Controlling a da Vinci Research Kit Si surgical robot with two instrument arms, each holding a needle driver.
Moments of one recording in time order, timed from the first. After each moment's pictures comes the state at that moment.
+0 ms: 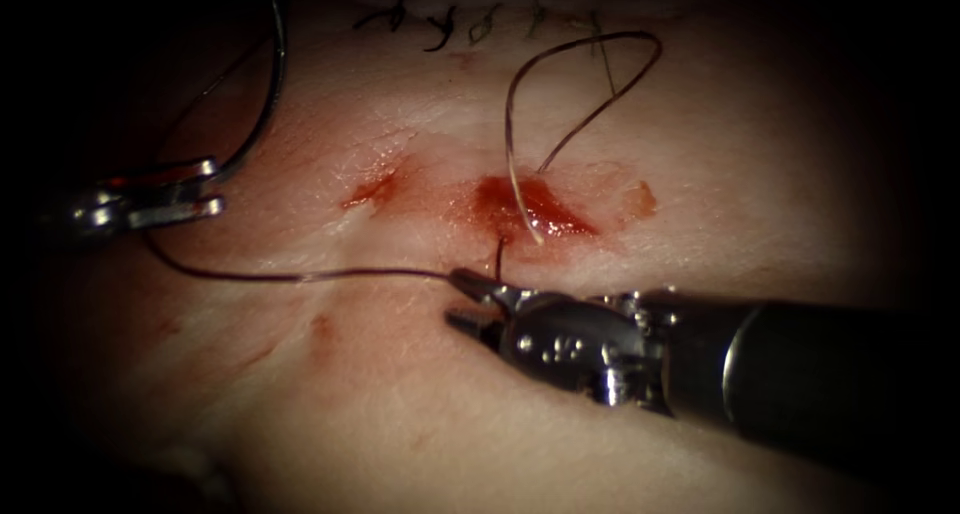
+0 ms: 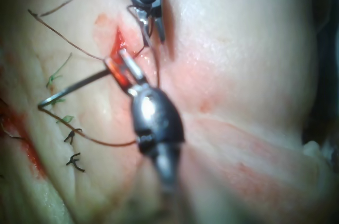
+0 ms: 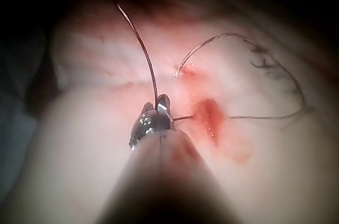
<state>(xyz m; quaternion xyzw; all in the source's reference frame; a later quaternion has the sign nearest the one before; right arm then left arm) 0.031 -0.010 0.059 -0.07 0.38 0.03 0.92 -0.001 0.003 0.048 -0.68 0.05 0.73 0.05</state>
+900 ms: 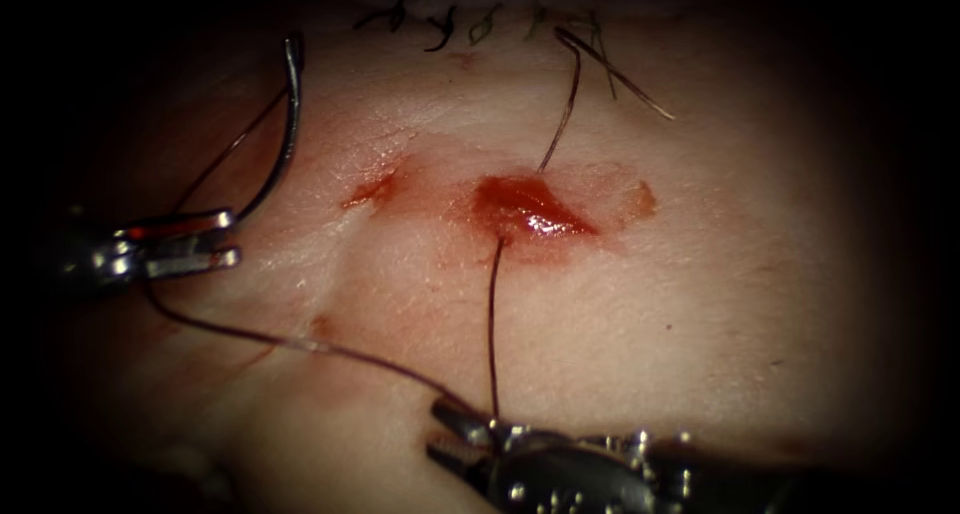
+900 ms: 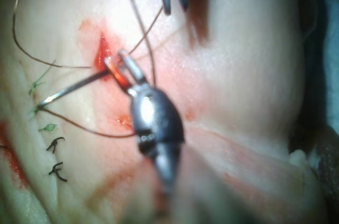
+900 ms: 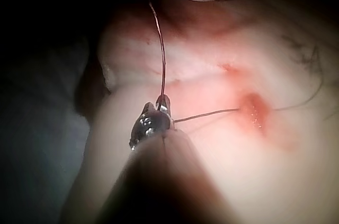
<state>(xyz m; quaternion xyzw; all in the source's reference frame) 0.032 -0.018 0.051 -0.03 0.38 0.01 0.92 -0.002 -0.001 0.049 -0.68 0.05 0.73 0.04</state>
